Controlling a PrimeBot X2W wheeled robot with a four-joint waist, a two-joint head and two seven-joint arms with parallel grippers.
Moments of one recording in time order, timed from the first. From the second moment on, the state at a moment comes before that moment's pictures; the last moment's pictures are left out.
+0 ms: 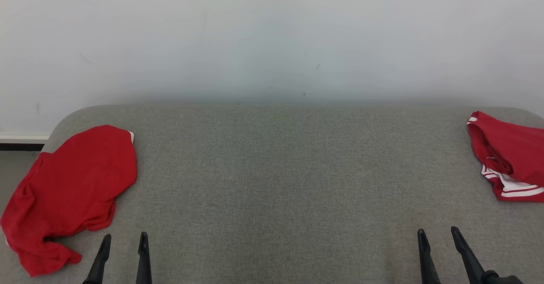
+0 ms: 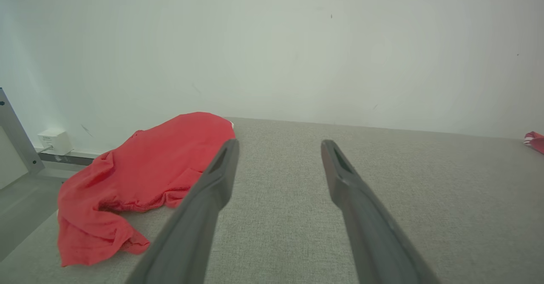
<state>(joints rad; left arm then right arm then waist) 0.10 0.05 0.07 0.08 -0.10 -0.08 -0.26 0.15 -0.09 0.01 0.08 0.16 0.13 -0.26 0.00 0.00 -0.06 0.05</state>
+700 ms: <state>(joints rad) 0.09 0.07 0.11 0.09 -0.08 -0.08 -0.26 0.14 -0.08 0.03 0.12 0.18 0.13 -0.26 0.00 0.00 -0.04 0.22</state>
